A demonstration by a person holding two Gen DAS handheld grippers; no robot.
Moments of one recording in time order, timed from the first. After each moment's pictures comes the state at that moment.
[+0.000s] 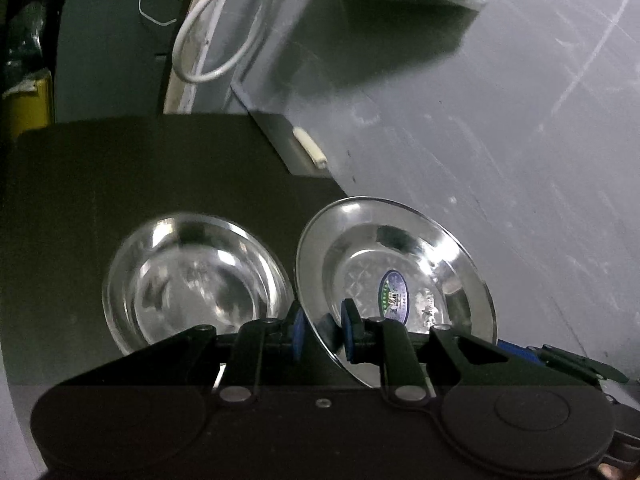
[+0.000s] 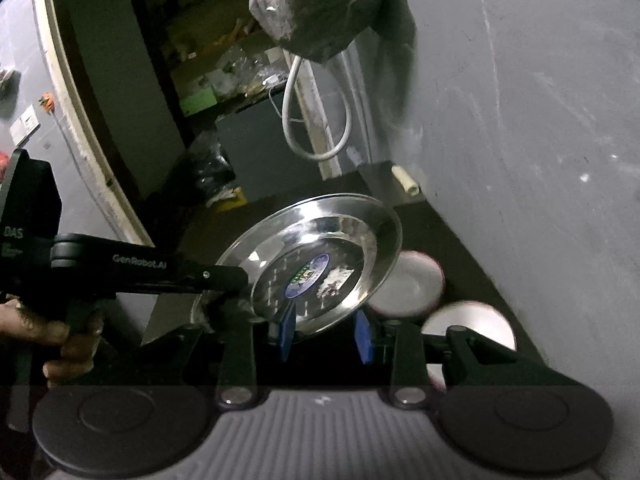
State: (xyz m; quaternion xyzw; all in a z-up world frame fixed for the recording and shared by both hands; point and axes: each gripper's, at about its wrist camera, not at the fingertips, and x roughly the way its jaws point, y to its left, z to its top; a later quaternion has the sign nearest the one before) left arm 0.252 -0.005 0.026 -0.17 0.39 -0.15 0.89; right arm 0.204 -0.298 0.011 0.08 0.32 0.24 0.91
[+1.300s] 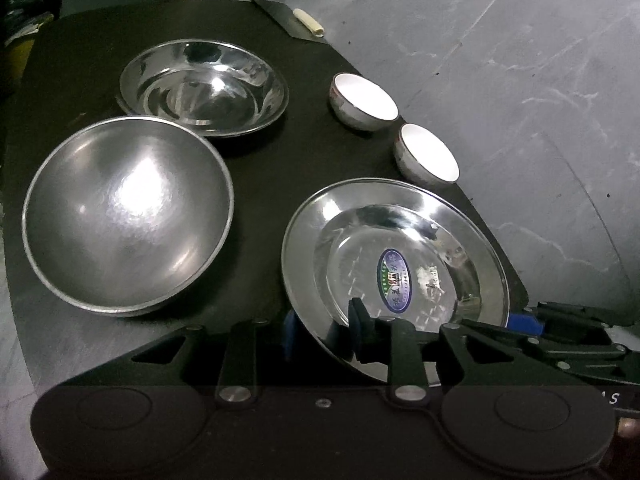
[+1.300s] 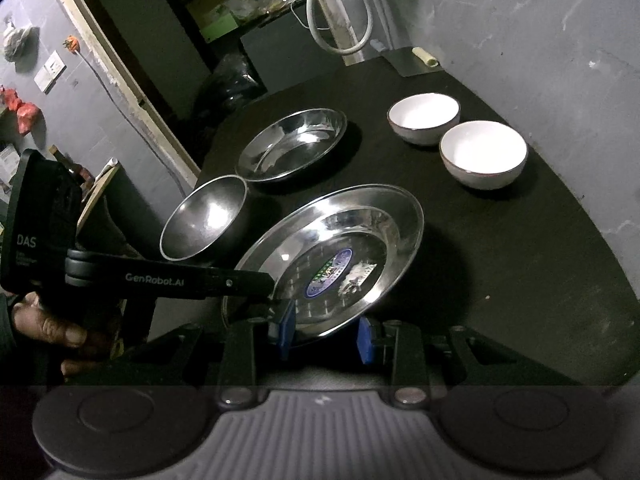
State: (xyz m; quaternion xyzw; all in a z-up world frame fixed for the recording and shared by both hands) left arm 0.134 -0.034 -0.035 -0.15 0.49 -0.15 0.85; right arm 0.105 -0.320 -0.037 0.08 0.43 0.29 0.85
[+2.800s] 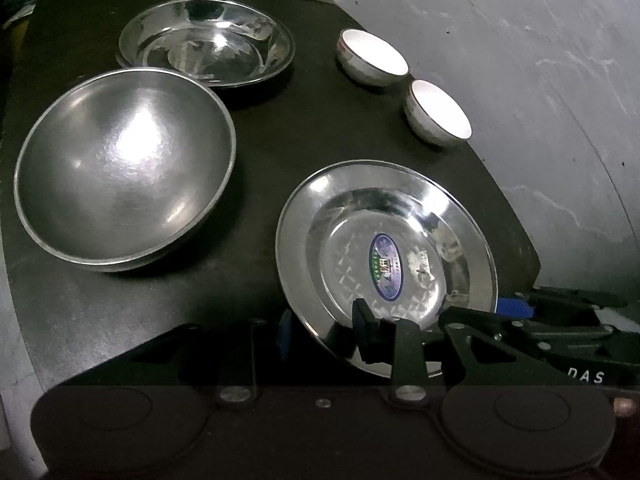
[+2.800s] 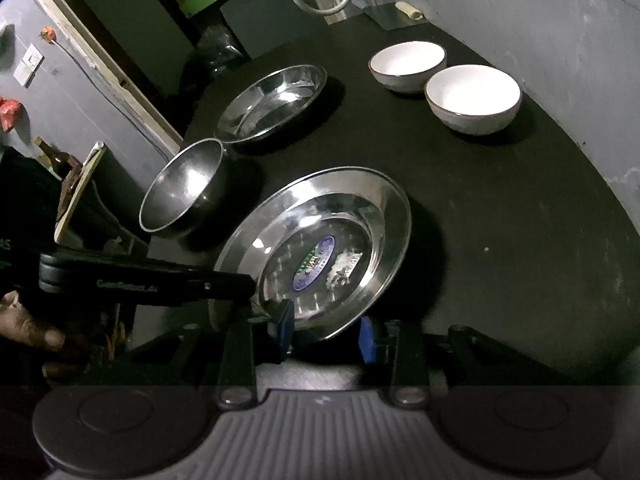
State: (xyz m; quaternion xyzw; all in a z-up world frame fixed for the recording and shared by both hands) left arm 0.137 -0.045 -0.045 -0.14 0.53 -0.15 0.82; right arm 0.118 -0.317 -0.061 0.09 0.49 0.28 0.82
